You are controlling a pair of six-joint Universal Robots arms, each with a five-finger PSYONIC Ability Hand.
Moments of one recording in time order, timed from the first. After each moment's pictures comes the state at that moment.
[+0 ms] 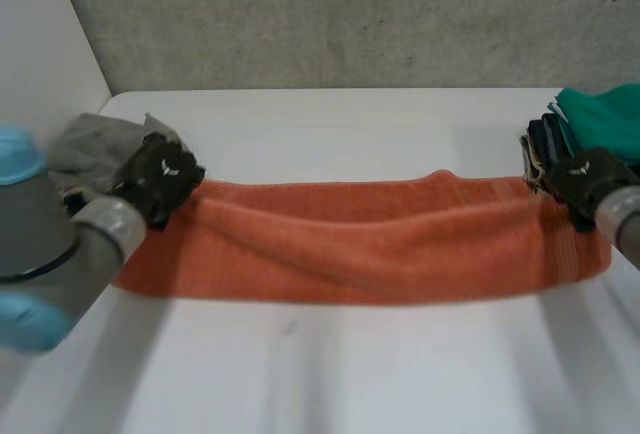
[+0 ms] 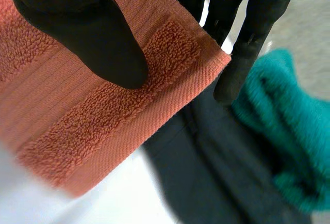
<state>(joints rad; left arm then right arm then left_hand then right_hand) 4.45 -1.91 -1.66 3.34 -1.38 4.11 1.62 -1.14 1.50 0.02 1.42 2.30 1.15 1.20 1.19 1.20 0.99 1.13 1.18 1.19 1.20 1.01</state>
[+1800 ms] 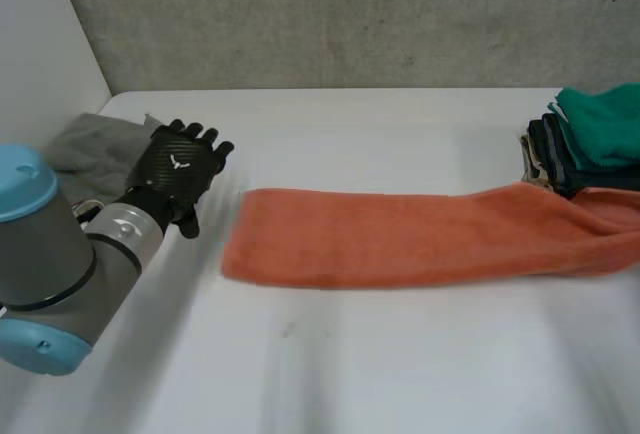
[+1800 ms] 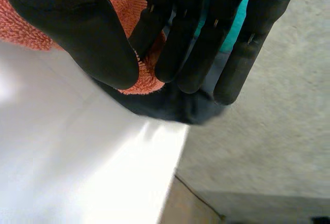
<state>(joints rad) 4.37 -1.87 -1.72 3.46 -1.42 3.78 1.25 -1.14 1.52 0.00 1.32 2.26 0.19 0.21 0.21 0.20 0.05 1.11 1.18 1.18 1.20 0.97</state>
